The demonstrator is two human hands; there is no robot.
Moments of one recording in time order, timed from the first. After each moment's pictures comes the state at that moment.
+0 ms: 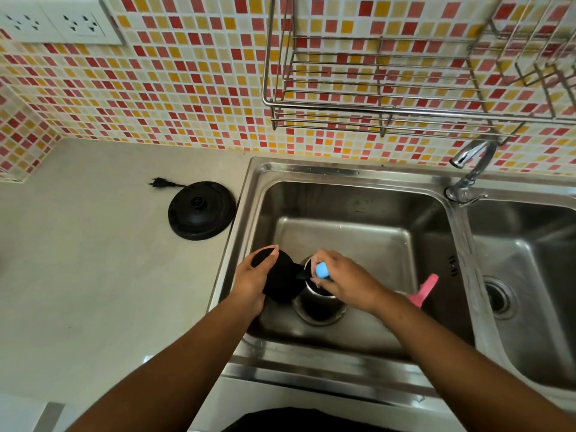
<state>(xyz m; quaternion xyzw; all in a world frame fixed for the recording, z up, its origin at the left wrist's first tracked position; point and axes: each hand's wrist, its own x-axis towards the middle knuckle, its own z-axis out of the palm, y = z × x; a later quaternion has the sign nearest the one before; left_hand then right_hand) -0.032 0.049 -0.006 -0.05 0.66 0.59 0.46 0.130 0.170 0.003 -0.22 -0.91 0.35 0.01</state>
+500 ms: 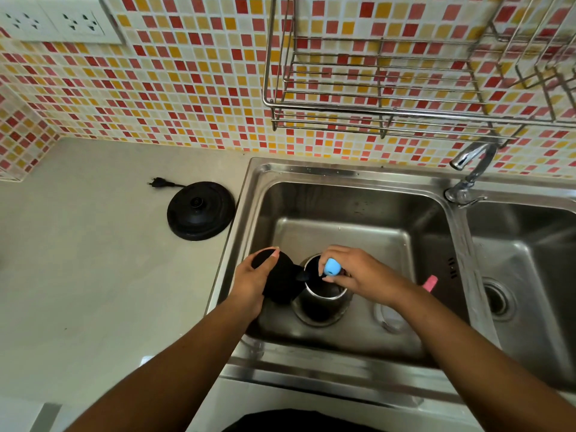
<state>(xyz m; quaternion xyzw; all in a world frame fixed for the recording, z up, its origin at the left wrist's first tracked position) -0.029 0.049 -0.004 -0.04 0.66 0.60 0.45 0.138 0.195 0.021 -0.14 -0.92 0.38 0.02</state>
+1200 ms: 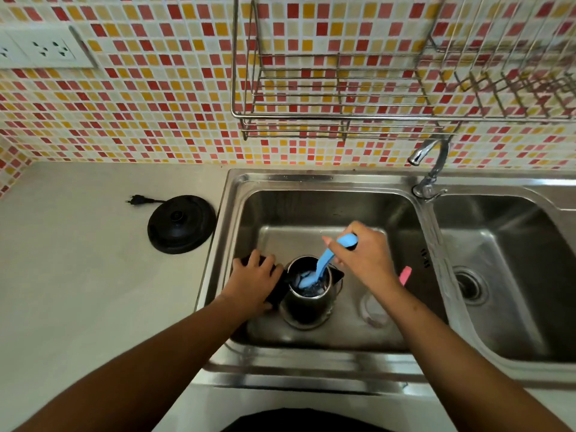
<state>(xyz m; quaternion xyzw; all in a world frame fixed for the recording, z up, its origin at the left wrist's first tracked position) -0.029 0.052 0.012 0.69 0.69 -0.21 0.06 0.156 0.187 0.046 -0.47 -0.74 0.40 0.27</state>
